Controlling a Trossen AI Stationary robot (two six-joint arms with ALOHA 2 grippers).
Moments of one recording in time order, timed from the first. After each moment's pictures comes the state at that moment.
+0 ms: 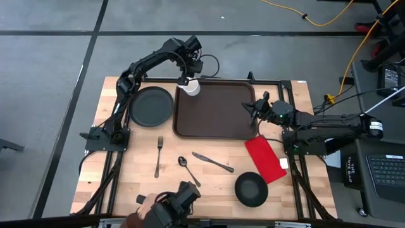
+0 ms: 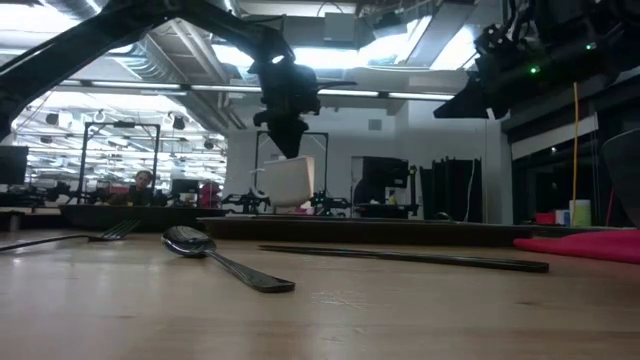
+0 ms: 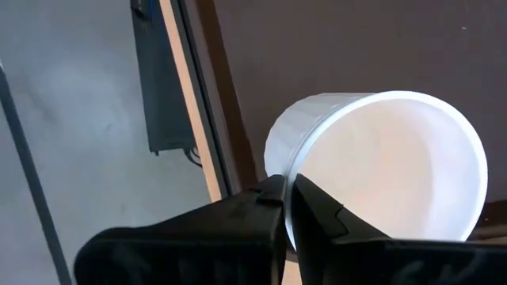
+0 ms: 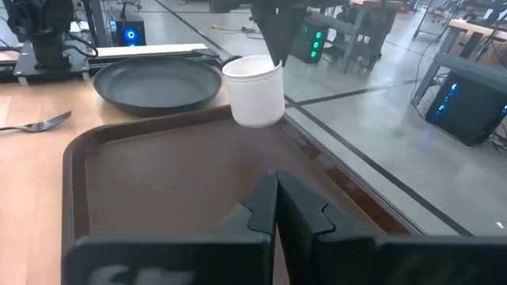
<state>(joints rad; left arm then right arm) 0.75 2.20 2.17 -1.25 0.15 0.98 -0.23 0.84 0.34 0.26 0.31 -0.03</state>
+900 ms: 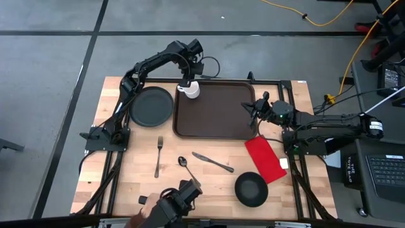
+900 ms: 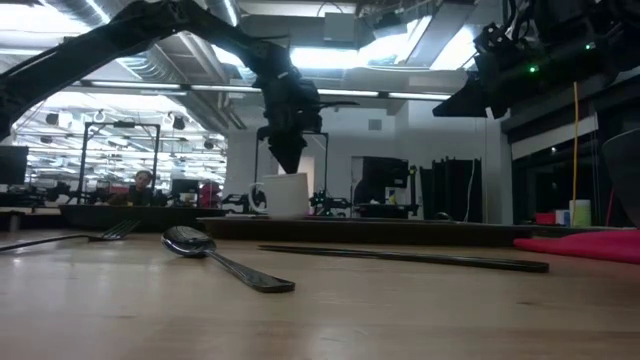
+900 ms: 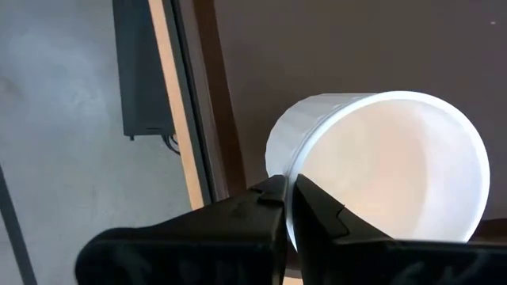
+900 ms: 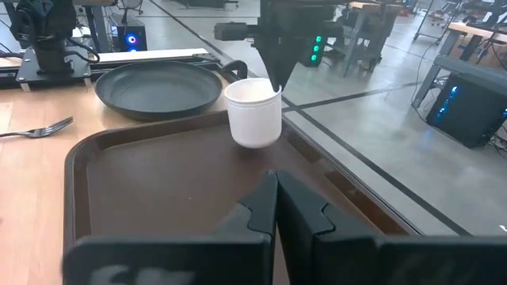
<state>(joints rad) 0.76 2.27 2.16 -1.23 0.15 0.91 -0.23 0.84 0.34 0.27 0.31 -0.03</state>
